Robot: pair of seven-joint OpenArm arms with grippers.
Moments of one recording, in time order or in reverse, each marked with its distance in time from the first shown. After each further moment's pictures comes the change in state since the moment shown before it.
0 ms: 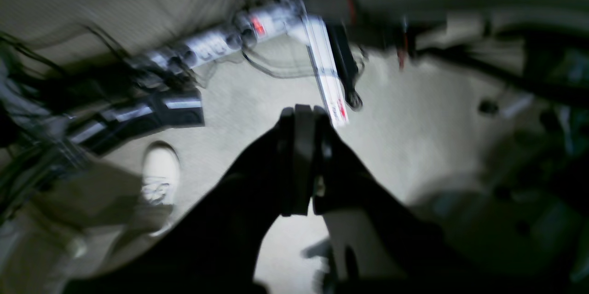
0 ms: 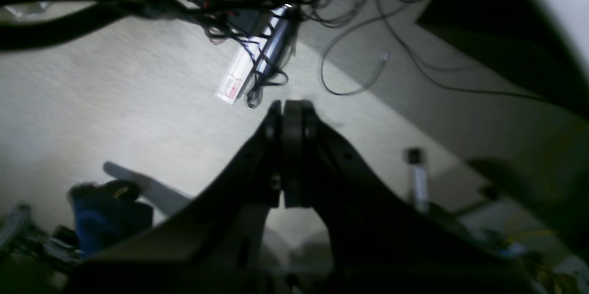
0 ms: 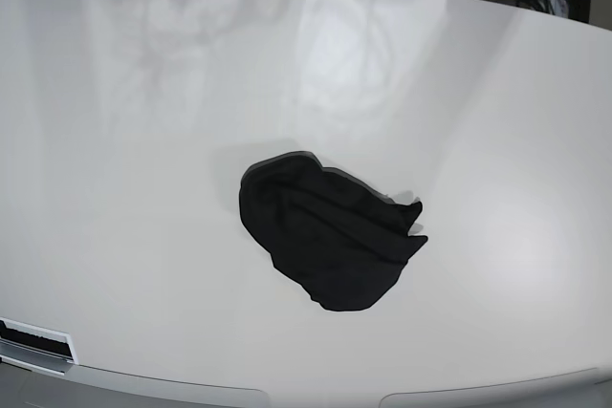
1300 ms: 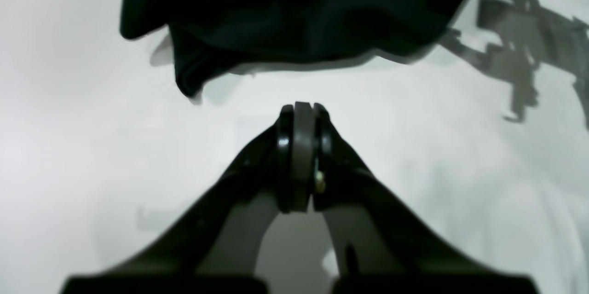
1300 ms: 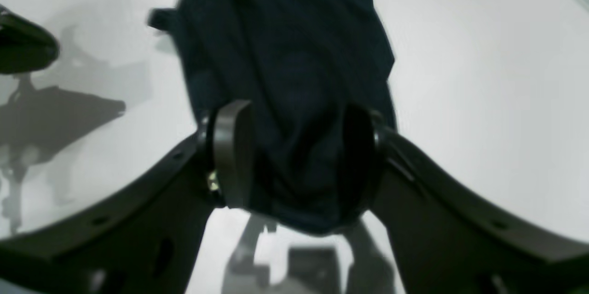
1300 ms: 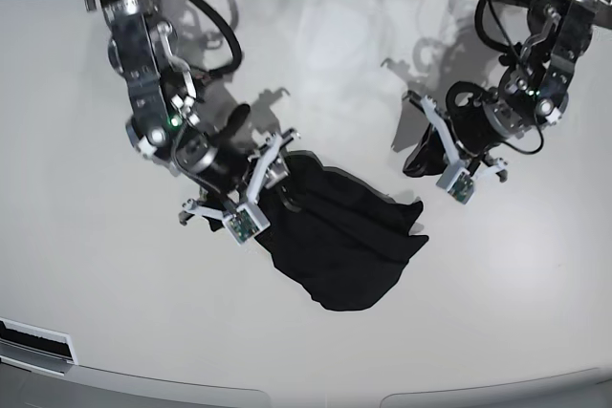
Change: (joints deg) left arm -53.3 2.3 14.1 -9.7 2.9 -8.6 -2.9; right arm 67.7 -13.4 -0.2 -36.7 10.3 18.5 15.8
